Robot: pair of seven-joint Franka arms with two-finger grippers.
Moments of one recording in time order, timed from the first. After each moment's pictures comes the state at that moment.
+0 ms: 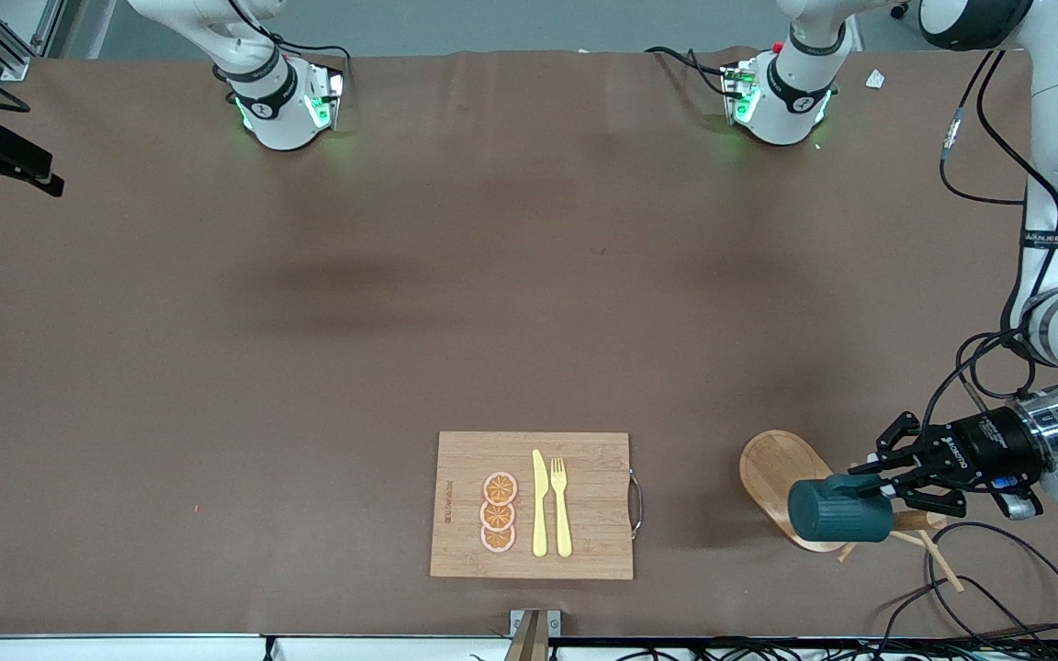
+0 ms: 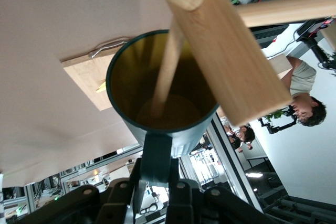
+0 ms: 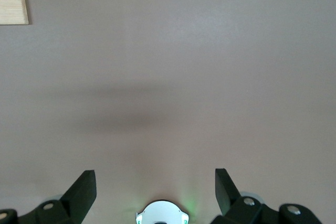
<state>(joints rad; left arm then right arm) 0.22 0.71 -0.12 -1.30 -1.16 1.87 -0.78 0.00 -0.09 -0.06 -1.56 0.00 1.38 -0.05</state>
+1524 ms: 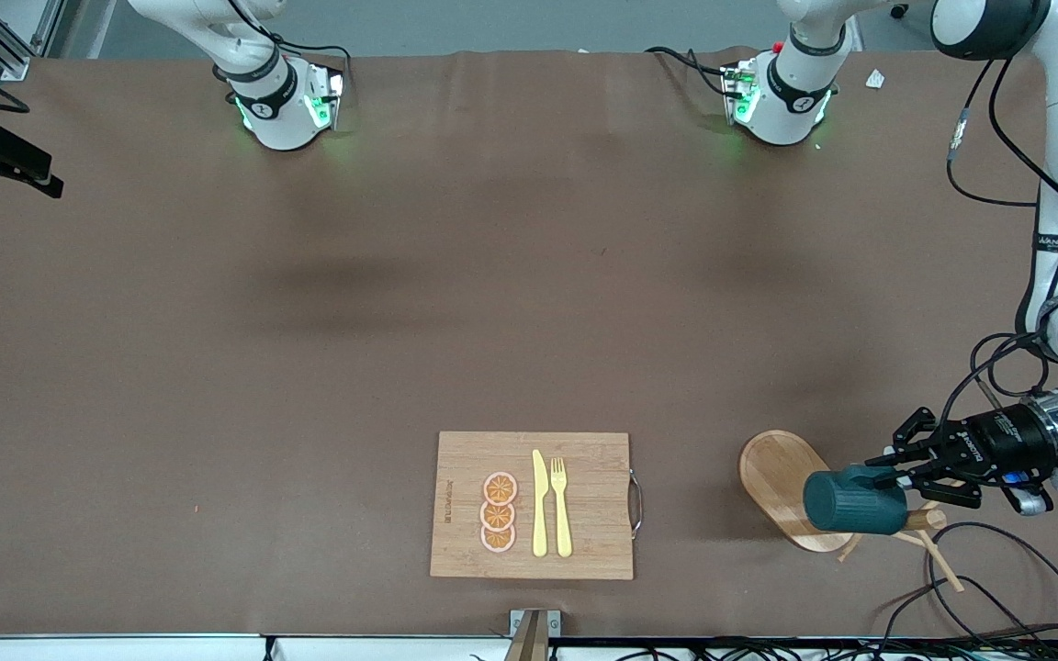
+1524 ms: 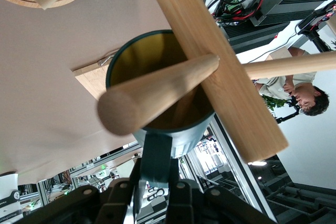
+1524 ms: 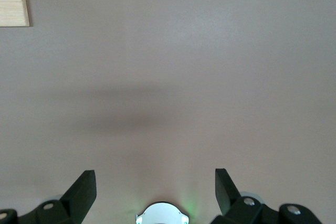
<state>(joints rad) 0.27 0.74 -0.12 -1.30 -1.17 1.81 -0.69 0.00 -0.09 -0.06 -1.56 0.00 1.38 -0.05</state>
